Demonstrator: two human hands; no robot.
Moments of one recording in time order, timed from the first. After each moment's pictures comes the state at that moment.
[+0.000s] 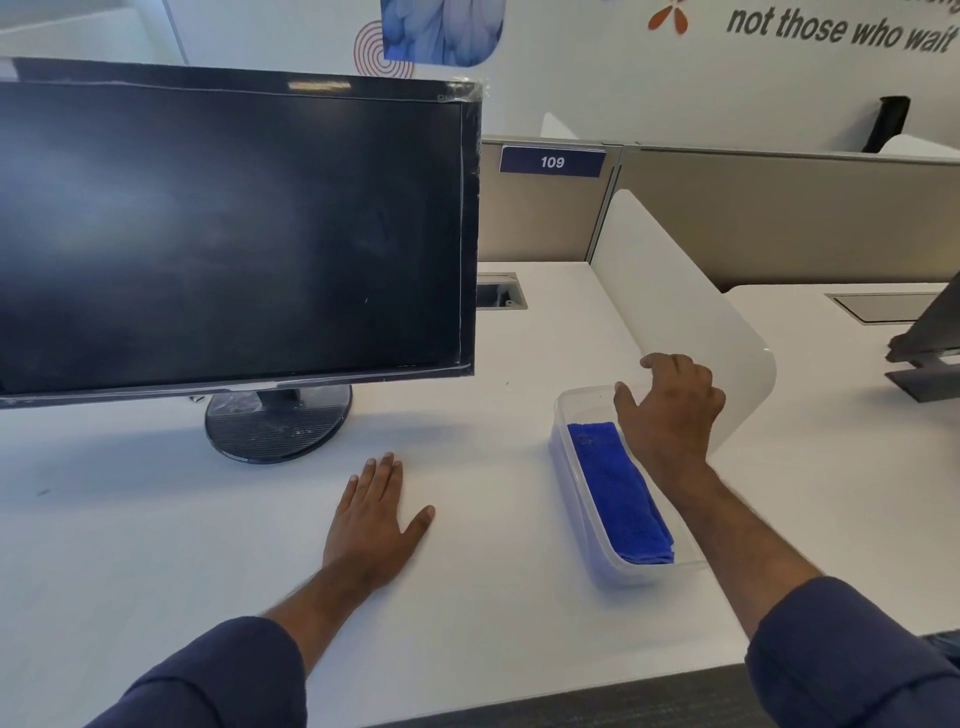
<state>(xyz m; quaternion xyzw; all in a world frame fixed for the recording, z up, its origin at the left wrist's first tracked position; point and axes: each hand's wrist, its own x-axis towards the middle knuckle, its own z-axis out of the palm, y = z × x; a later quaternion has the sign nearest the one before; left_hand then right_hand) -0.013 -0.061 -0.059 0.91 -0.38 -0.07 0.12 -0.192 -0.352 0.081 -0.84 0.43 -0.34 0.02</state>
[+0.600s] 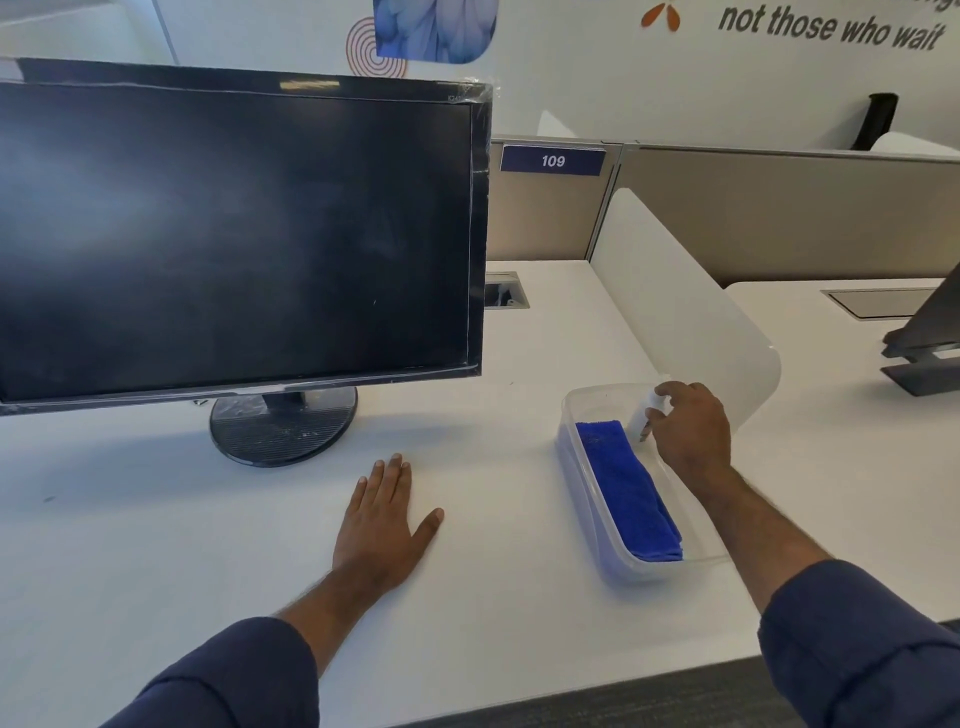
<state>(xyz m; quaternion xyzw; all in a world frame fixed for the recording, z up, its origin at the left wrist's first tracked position) -0.012 -0.058 -0.060 0.91 -0.40 -0.07 0.11 -0.212 -0.372 0.068 -0.82 0.49 -0.24 0.16</state>
